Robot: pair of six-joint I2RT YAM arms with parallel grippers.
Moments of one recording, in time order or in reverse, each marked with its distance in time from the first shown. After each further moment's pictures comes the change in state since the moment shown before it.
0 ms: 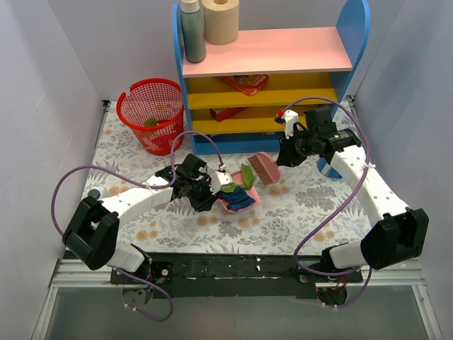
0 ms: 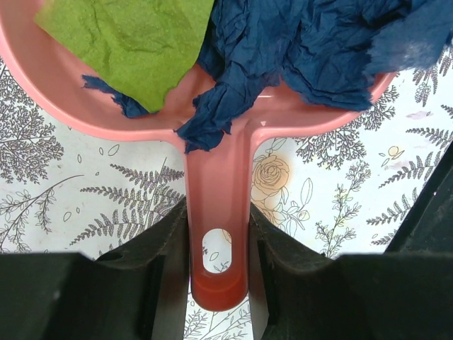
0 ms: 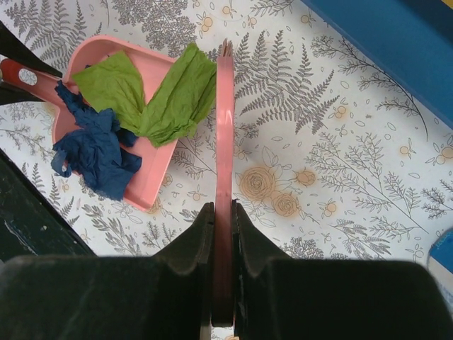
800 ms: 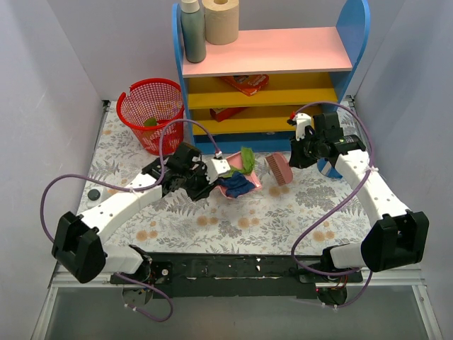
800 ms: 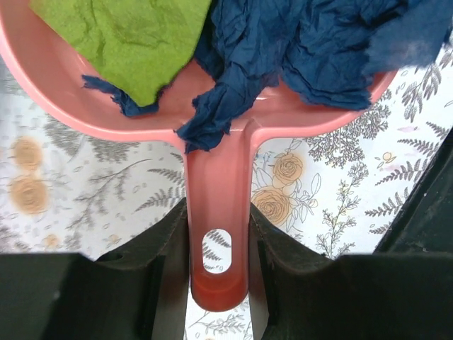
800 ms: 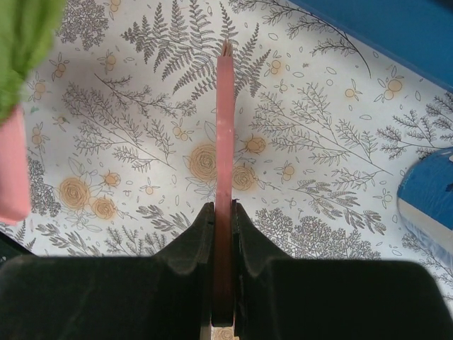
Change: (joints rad) left arm 0.011 -0.093 0.115 -0.114 -0.058 0.007; right arm -0.086 -0.027 -0.095 0.053 0.137 0.043
